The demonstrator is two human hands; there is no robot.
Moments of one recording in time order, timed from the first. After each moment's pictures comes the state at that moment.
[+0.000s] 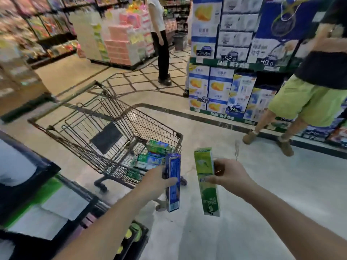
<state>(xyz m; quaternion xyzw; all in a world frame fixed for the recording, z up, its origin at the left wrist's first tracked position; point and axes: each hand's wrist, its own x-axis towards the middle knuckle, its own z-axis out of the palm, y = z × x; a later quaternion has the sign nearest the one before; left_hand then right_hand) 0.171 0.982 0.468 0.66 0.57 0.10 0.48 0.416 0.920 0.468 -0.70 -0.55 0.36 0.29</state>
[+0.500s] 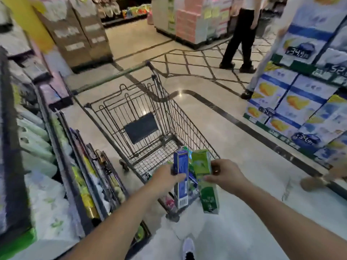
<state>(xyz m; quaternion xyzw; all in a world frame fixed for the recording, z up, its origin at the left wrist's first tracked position) 0.144 1.195 0.422 0.51 0.68 0.20 0.48 0.361 1.241 0.414 -0.60 -0.68 0.40 0.13</state>
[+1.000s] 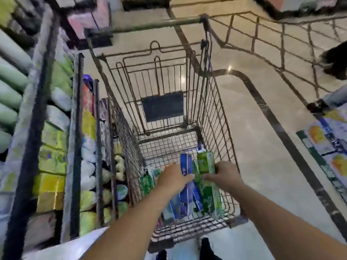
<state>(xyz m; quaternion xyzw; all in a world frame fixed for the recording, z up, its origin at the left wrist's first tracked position) 0.138 1.349 0.266 0.32 0.81 0.16 0.46 0.288 1.456 0.270 -0.57 -0.71 0.40 -0.09</state>
